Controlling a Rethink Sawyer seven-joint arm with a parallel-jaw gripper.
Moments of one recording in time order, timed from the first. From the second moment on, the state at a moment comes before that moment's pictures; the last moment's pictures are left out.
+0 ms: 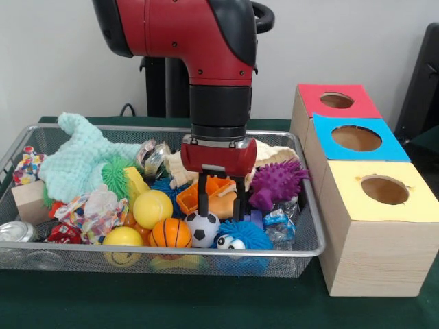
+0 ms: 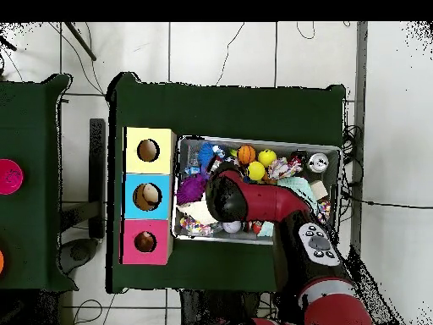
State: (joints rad) arm -0.38 -0.52 0.14 1.68 -0.27 0.04 2.10
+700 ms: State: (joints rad) arm -0.39 -0.52 0.14 1.62 -0.27 0.02 2.10
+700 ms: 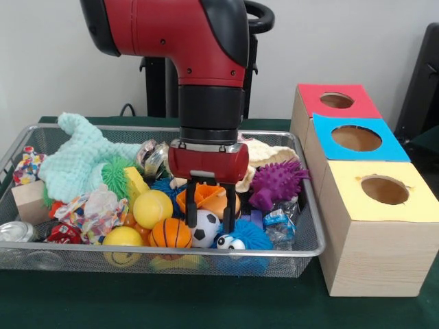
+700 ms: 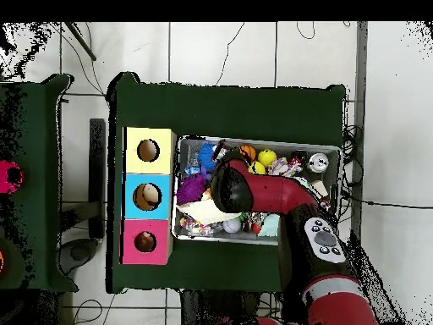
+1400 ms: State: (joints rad) arm -0.39 -0.55 0.14 1.63 -0.26 0.01 2.10
